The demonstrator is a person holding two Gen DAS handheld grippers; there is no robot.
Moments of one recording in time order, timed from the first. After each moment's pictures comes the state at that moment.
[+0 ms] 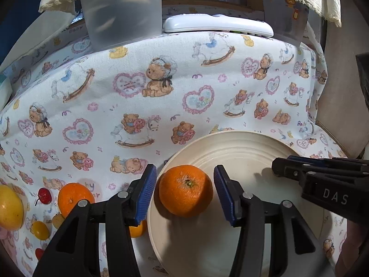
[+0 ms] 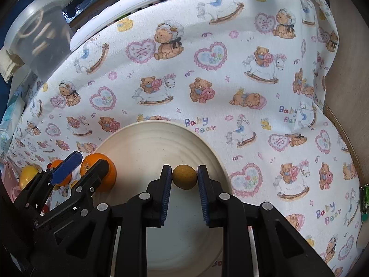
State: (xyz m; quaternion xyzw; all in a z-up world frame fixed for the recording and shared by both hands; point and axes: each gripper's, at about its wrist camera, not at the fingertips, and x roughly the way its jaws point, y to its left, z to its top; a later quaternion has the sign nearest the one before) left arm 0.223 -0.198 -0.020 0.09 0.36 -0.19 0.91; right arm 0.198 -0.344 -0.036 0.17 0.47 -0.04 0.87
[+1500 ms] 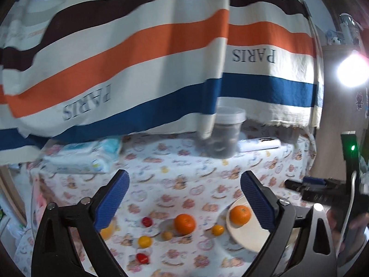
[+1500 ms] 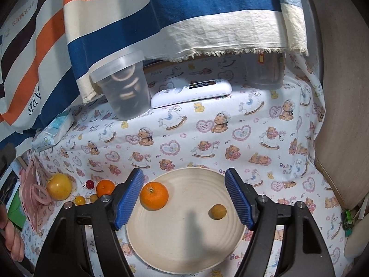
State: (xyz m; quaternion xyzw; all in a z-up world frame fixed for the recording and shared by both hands) left arm 0.105 -0.036 0.120 0.03 0.15 -0.12 0.98; right arm 0.132 -0.305 0.053 0.12 0.29 0.01 0.95
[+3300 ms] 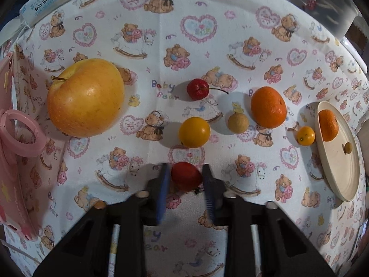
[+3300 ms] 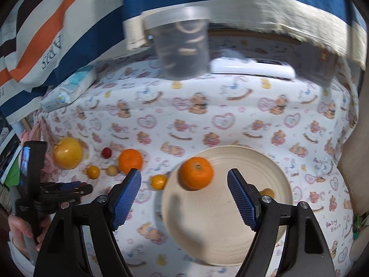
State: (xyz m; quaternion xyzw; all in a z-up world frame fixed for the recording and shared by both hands) left arm 0.206 0.031 -0.041 -0.02 0.52 -0.03 0.85; right arm 0.151 -0.213 0.043 0.05 0.36 0.07 0.93
